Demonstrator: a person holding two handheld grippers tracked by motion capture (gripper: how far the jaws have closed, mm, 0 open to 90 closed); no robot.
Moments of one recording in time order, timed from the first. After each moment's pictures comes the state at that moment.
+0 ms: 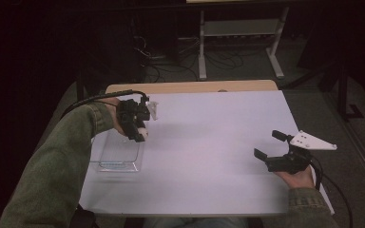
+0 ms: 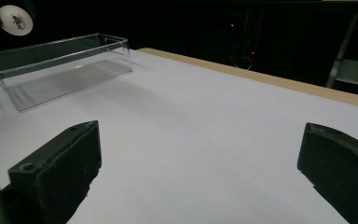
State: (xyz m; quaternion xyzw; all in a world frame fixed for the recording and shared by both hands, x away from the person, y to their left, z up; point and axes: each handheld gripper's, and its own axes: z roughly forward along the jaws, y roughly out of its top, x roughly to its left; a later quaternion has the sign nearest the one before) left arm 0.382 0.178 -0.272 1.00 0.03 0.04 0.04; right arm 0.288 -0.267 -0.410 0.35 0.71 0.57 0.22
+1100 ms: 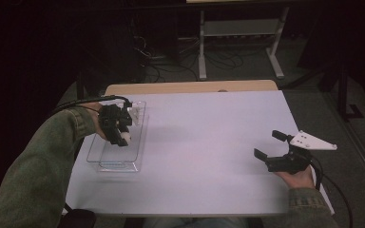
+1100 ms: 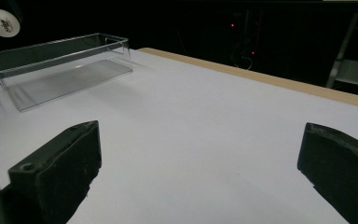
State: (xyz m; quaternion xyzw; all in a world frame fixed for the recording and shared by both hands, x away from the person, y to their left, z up) left arm 0.374 0.221 -0.276 1.00 0.03 0.04 0.02; right arm 0.287 -0.267 -0.410 0.35 0.71 0.57 0.22
